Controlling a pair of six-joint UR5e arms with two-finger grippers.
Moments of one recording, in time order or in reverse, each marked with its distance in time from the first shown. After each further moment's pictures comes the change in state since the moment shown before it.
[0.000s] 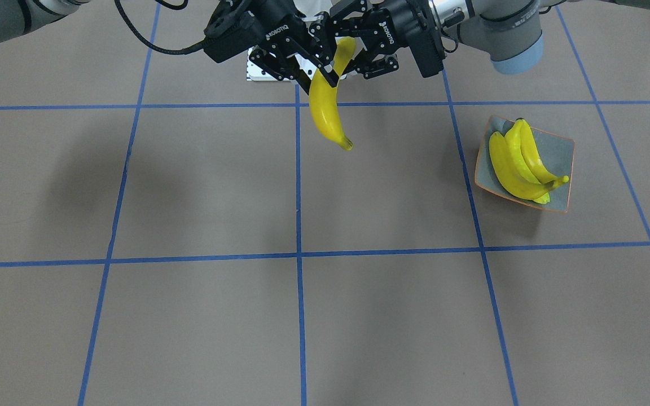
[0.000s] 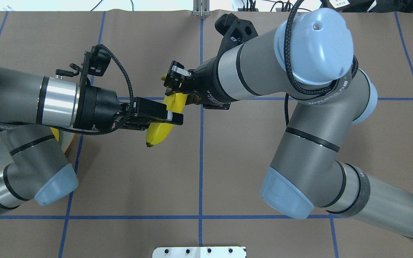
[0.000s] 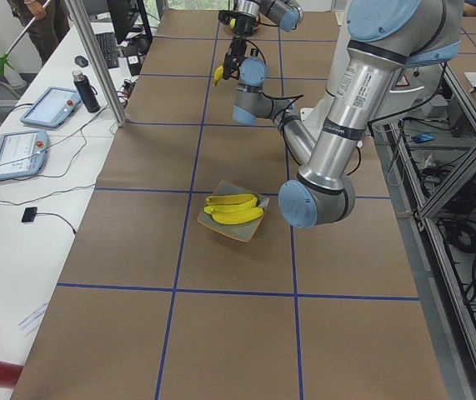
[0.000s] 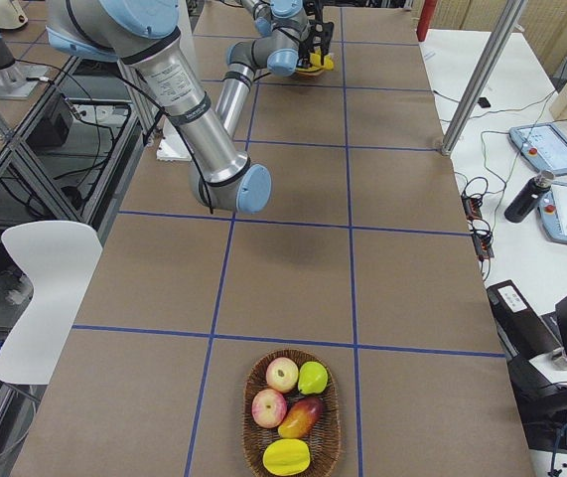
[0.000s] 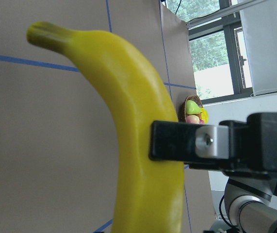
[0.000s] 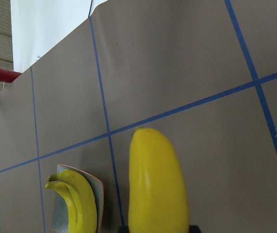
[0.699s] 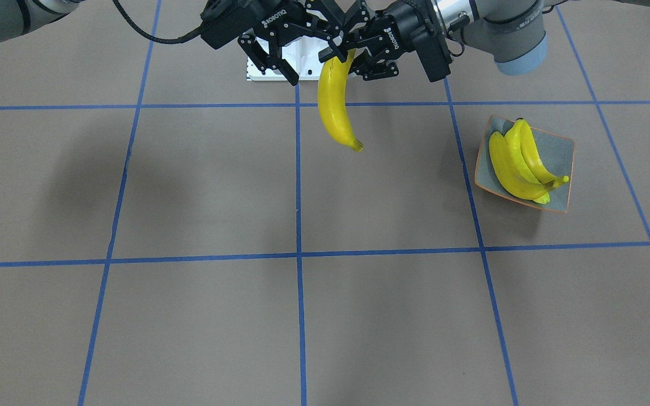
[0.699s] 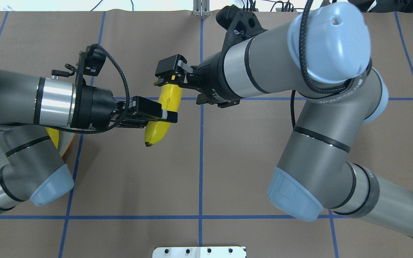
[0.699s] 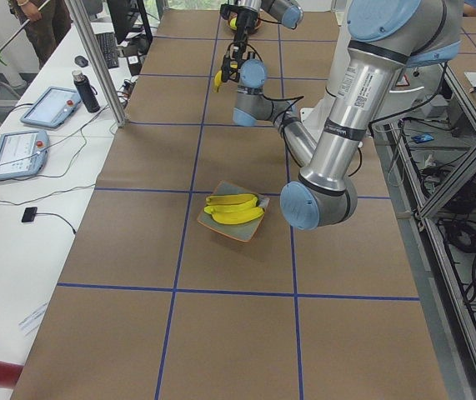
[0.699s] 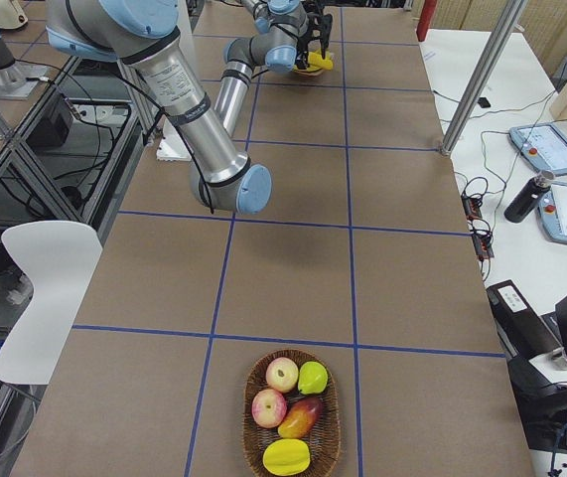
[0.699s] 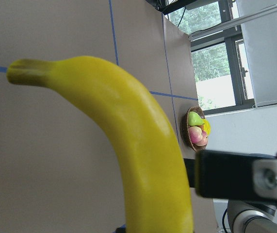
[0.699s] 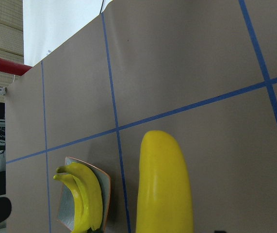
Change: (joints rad) left arm -0.005 0.042 -0.011 0.002 0.017 -0.008; right arm 0.022 -0.008 0.041 -0.001 0.000 -0.067
